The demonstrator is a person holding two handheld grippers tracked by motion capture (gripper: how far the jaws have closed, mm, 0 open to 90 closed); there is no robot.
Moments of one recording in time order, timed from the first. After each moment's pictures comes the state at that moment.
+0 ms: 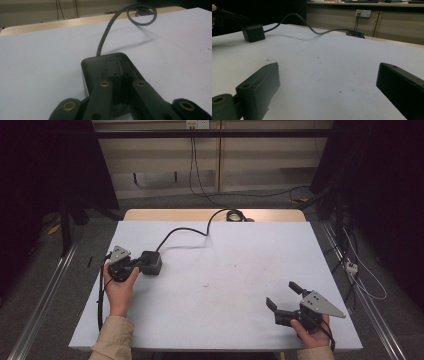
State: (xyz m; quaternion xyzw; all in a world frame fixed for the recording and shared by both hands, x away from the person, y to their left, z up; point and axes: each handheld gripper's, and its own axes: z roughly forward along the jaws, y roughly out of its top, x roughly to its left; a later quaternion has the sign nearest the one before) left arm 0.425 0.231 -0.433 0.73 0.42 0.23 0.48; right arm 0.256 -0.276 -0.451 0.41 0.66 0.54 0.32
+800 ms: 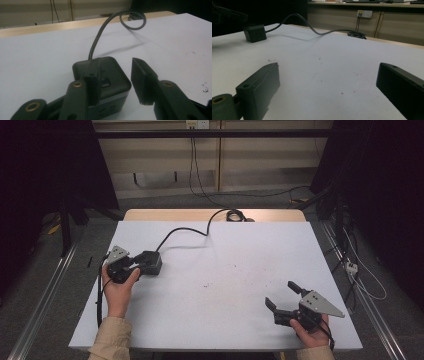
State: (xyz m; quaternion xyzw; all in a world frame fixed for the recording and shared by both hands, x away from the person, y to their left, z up) left arm 0.416 0.230 -0.422 0.74 0.41 0.21 0.49; right arm 0.257 -0.274 -0.451 0.41 0.67 0.54 0.32
